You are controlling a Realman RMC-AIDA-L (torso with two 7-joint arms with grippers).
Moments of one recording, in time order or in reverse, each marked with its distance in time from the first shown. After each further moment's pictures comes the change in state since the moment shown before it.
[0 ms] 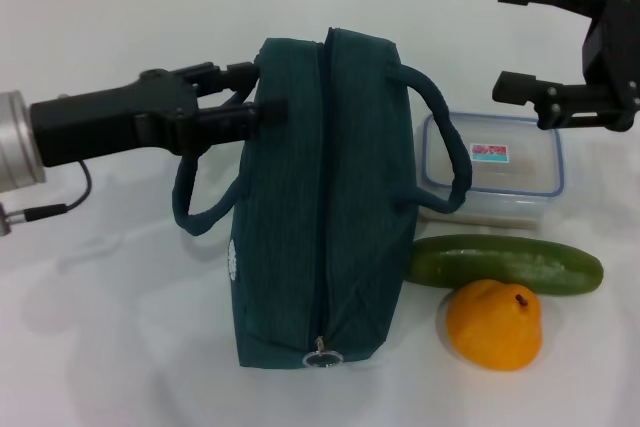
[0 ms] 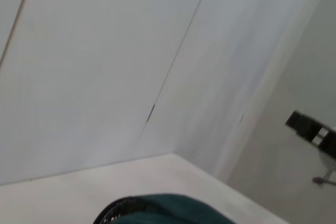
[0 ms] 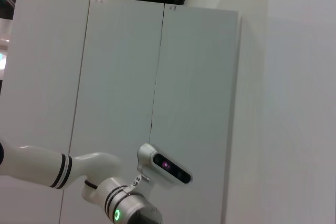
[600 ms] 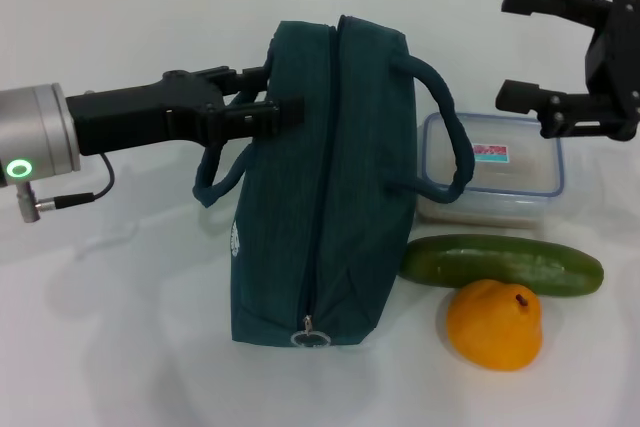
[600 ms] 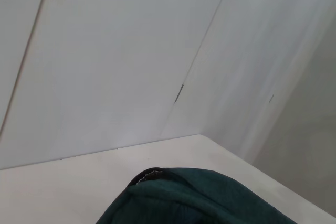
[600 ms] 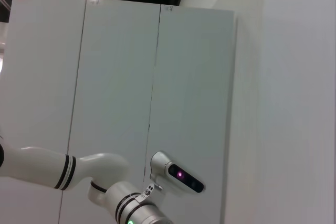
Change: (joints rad) left arm -0.021 0.003 0.096 -0.004 0.032 -0.153 -0.030; right arm -0.017 0.005 0.000 0.000 0.000 -0.002 0.003
